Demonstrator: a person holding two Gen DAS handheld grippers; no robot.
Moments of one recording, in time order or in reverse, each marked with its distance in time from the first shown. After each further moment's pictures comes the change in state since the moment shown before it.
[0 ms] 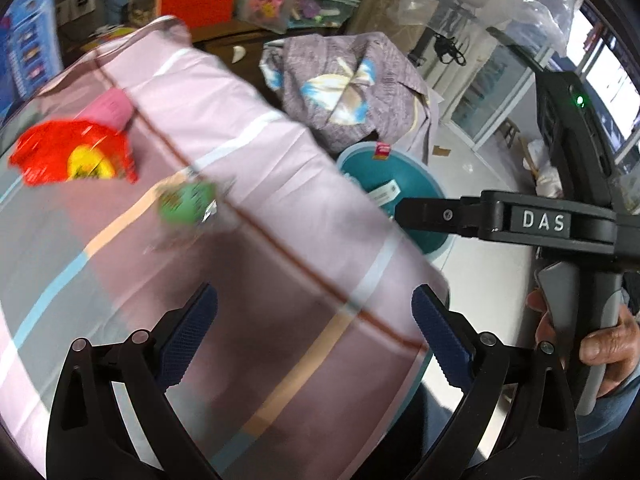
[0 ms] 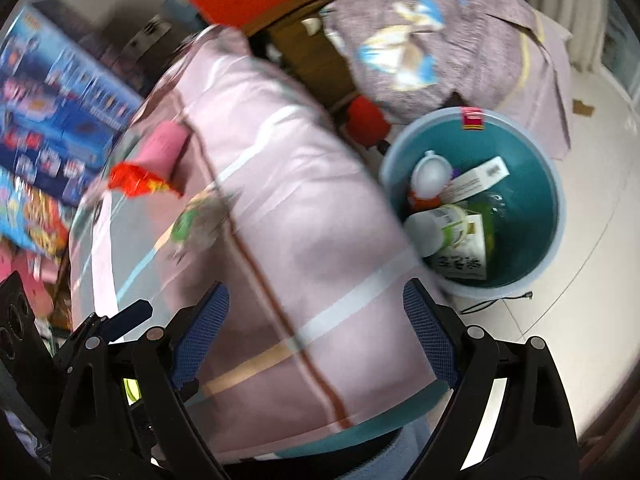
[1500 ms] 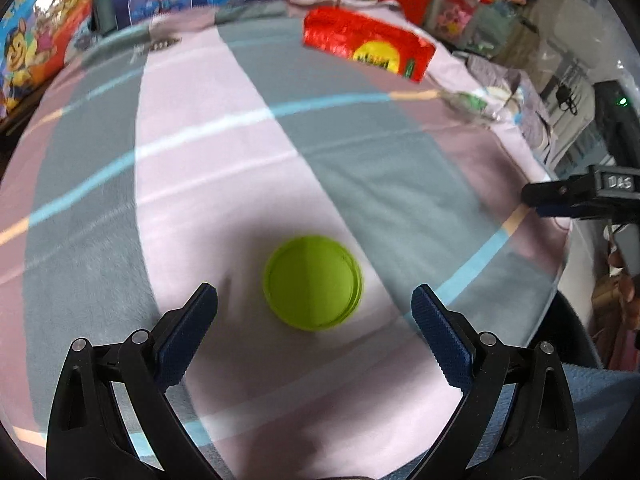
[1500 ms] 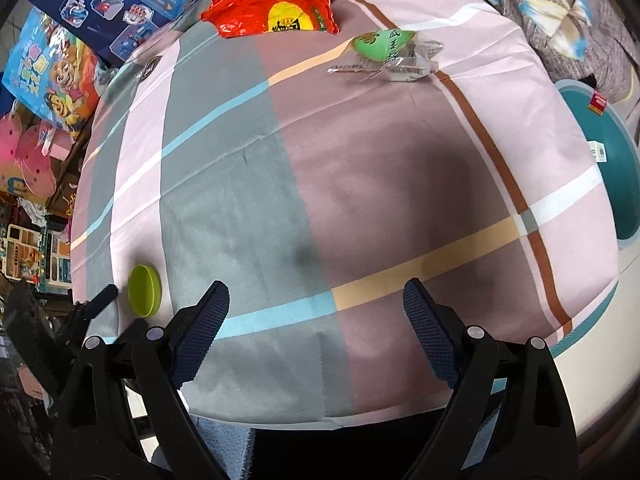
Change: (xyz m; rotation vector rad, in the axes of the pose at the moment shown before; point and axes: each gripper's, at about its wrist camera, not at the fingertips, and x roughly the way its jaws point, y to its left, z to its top) left arm -0.108 0.163 -0.204 -0.313 -0.055 0.313; right arm 0.059 0.141 -0.110 -0.249 0.216 0.043
